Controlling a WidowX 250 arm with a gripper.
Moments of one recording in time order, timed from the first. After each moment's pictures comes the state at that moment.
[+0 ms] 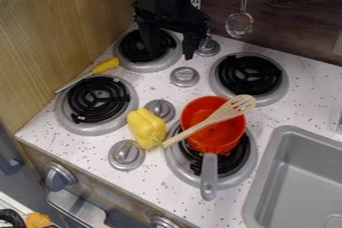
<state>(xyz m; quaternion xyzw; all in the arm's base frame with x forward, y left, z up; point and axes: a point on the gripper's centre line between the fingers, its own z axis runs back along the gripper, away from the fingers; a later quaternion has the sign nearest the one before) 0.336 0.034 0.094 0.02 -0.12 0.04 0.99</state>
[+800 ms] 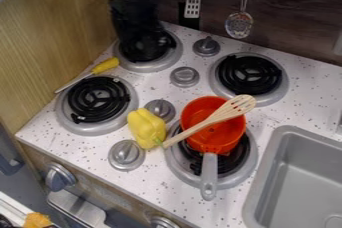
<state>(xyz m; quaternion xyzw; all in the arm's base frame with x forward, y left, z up) 0.361 0.119 0.059 0.08 -0.14 -0.10 0.98</state>
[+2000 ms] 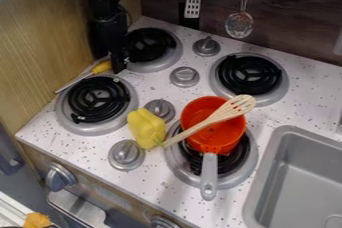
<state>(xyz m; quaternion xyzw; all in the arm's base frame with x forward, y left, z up) 0.385 0.201 -0.021 0.09 -0.05 -0.14 0.98</state>
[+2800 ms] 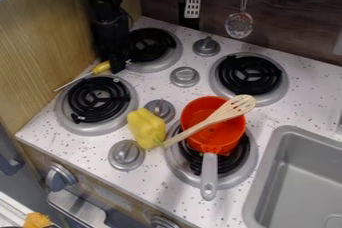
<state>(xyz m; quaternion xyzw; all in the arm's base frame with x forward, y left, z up) 0.388 0.207 -0.034 0.08 -0.04 -0.15 0.99</state>
